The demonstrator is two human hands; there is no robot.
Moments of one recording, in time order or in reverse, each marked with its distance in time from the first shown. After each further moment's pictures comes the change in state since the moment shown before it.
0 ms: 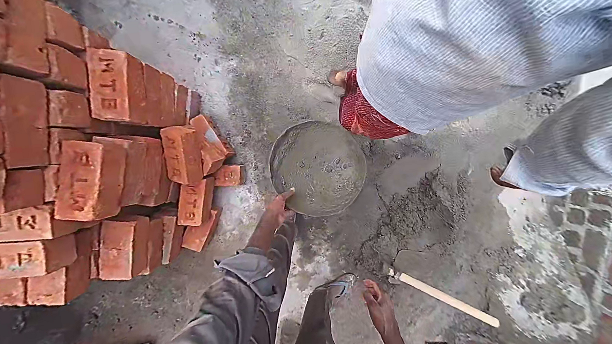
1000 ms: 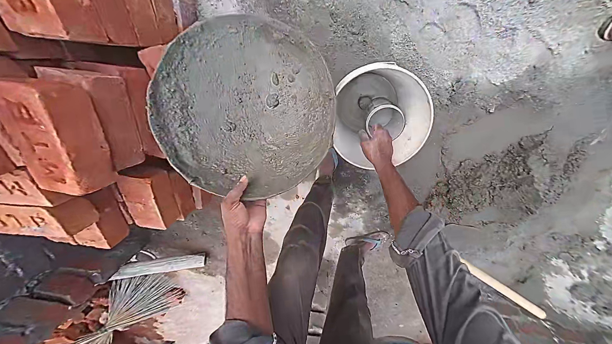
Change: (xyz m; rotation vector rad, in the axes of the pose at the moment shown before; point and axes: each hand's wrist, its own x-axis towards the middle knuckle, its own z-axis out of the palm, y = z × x) left_hand -0.036 0.052 -0.104 -0.743 0.363 0.415; right_hand 0.365 -0.255 0.162 -0.555 0.068 -0.123
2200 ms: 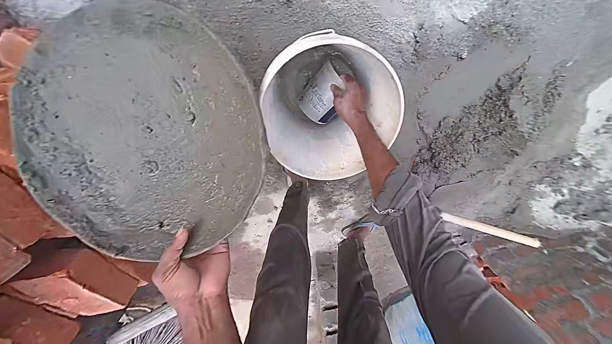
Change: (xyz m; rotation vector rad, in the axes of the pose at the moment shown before) left_hand 0.027 -0.020 0.010 0.030 -0.126 -0.110; right_hand 0.128 0.028 0.007 0.111 0.144 -0.084
